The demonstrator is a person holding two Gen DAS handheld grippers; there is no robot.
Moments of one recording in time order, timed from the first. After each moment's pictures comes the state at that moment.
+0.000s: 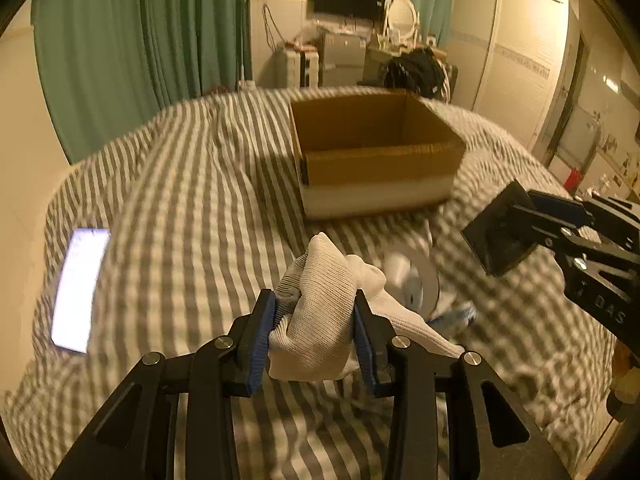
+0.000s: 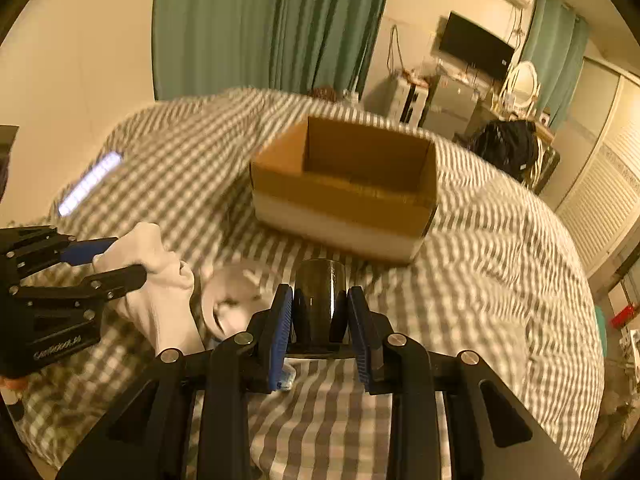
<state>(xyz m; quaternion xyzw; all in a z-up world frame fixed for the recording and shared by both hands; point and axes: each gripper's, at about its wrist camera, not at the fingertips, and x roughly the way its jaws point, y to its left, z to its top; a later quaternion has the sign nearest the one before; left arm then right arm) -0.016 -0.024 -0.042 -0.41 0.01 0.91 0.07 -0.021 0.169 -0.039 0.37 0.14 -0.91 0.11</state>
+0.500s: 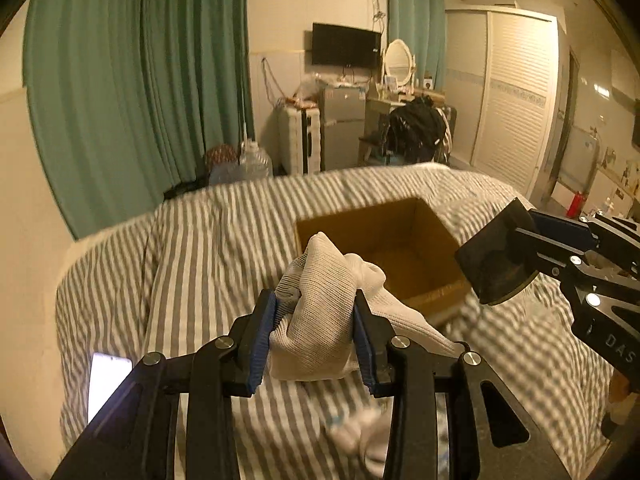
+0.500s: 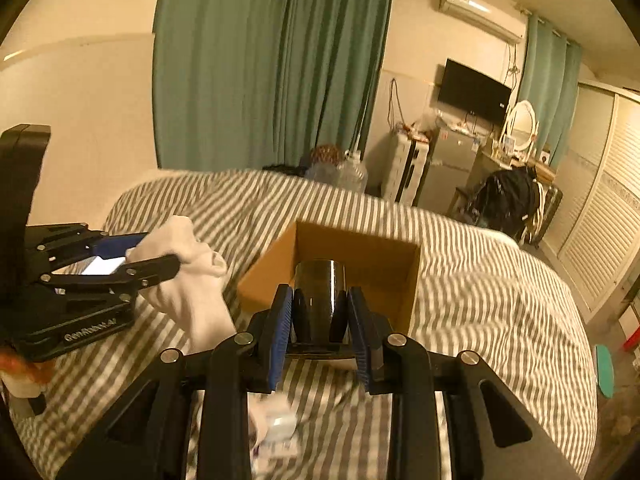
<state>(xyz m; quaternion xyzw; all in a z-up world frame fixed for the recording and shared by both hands) -0.109 -0.012 0.043 -0.32 0.03 0.94 0.06 -0.080 0.167 0.047 0.28 0.12 -0.94 0.14</state>
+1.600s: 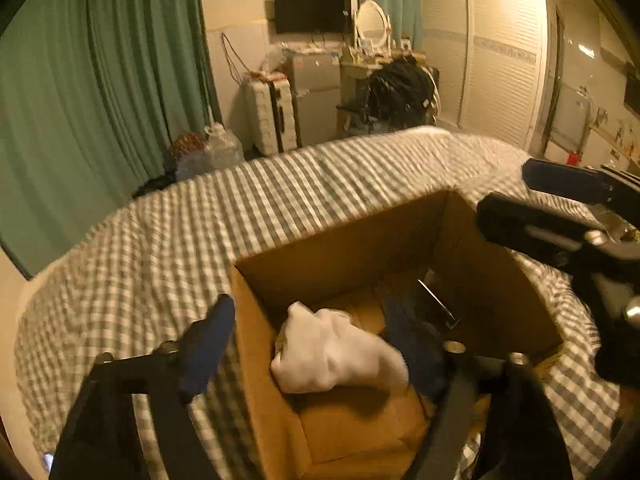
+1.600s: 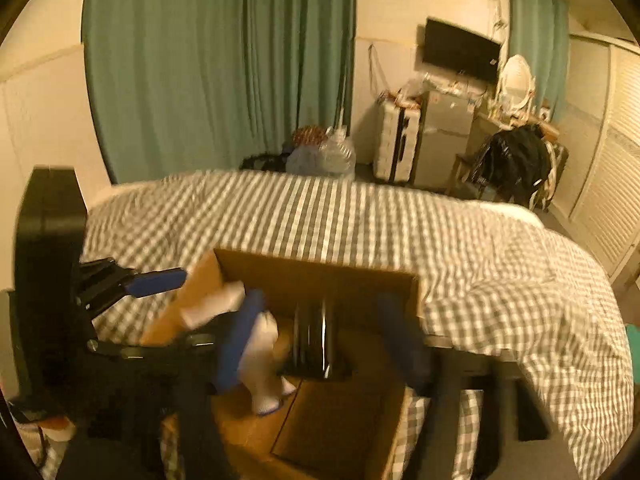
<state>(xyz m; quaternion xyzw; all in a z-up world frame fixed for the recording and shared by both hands) -0.264 0.048 -0.027 -0.36 0.08 0.92 0.11 -0.259 0.207 -0.004 0.32 0.05 -0.94 0.12</state>
